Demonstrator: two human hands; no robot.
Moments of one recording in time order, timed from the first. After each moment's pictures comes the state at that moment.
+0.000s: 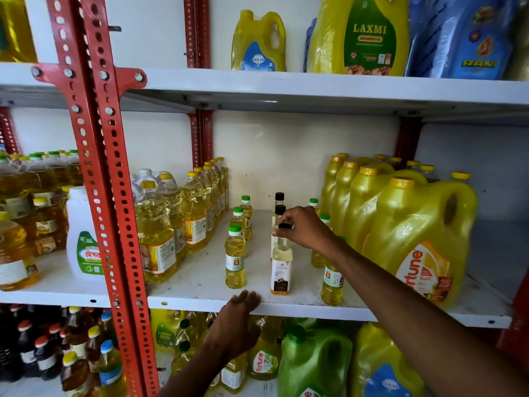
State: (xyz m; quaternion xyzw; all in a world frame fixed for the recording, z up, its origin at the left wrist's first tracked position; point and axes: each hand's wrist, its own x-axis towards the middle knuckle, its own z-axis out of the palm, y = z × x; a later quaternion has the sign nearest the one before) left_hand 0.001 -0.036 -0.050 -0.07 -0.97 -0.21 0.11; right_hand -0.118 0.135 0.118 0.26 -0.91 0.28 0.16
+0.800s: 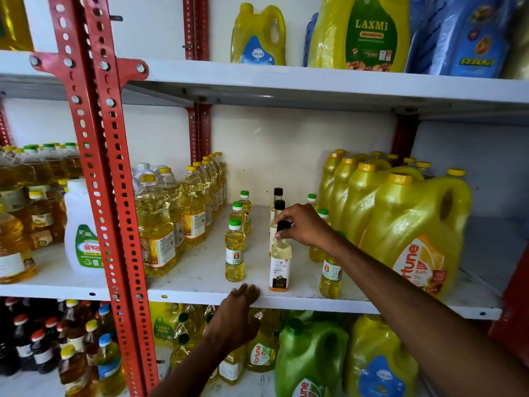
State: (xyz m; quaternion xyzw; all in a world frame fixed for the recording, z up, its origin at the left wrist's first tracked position) left_hand 0.010 -0.033 -0.041 -0.08 -0.97 -0.21 0.11; right_hand -0.099 0.135 0.120 0.27 -0.91 0.30 0.11
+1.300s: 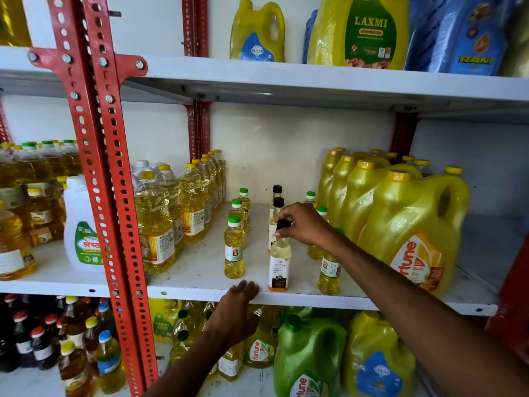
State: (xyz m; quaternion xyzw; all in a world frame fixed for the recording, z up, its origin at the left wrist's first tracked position) left_hand 0.009 -0.033 -0.043 -0.08 -0.97 -0.21 0.12; right_hand -0.090 0.136 0.121 0.28 -0.91 0.29 0.12
